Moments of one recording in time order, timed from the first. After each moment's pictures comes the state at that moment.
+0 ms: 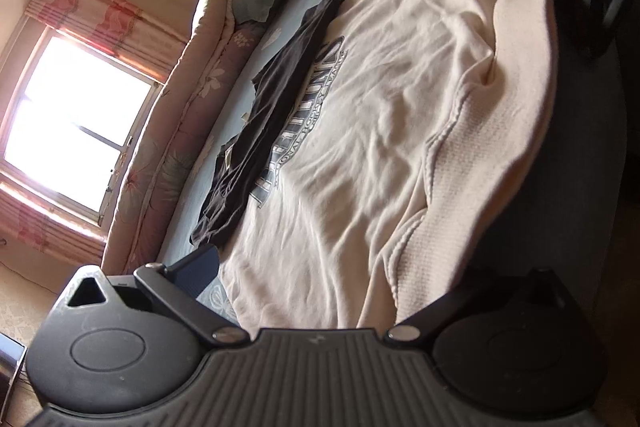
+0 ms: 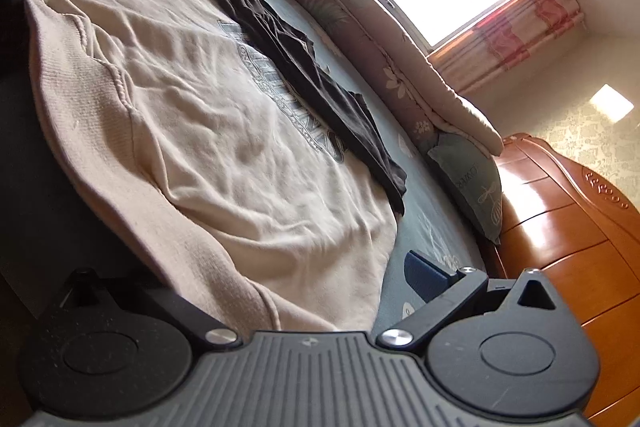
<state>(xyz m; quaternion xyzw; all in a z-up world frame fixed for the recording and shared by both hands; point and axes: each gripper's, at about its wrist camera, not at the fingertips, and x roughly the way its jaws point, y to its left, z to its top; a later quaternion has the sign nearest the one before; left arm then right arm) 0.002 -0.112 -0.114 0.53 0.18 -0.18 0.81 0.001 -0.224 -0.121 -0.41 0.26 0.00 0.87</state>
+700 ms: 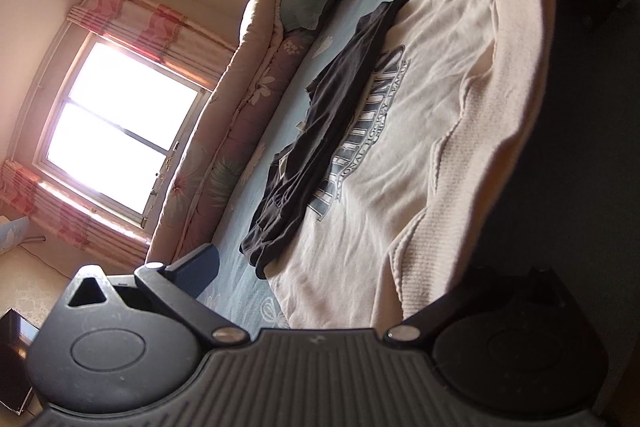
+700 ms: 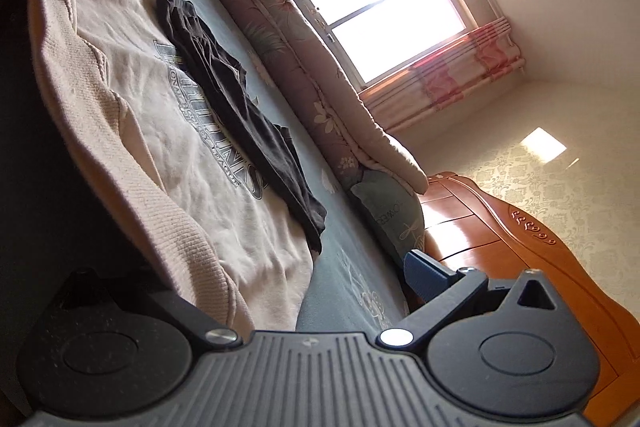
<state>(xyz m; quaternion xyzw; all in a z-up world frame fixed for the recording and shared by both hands) 0.017 -0.111 -0.102 0.53 0.13 -0.12 0.83 0.011 -0.226 -0.111 -0.47 0.17 -0.08 0.86</state>
